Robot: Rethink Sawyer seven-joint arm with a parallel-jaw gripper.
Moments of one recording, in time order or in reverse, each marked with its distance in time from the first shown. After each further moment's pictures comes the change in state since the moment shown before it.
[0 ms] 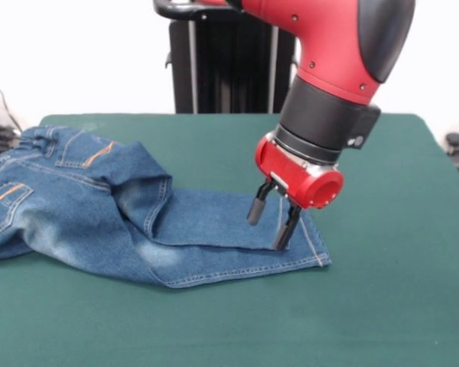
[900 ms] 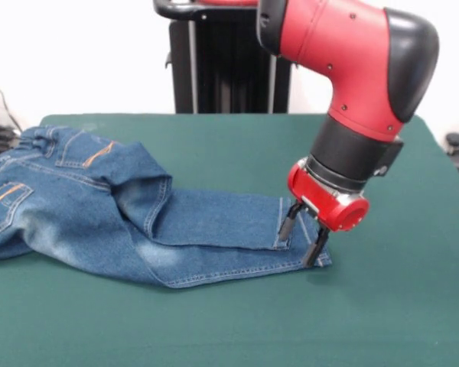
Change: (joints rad) arm 0.078 0.109 0.000 0.000 0.085 -0.009 0.022
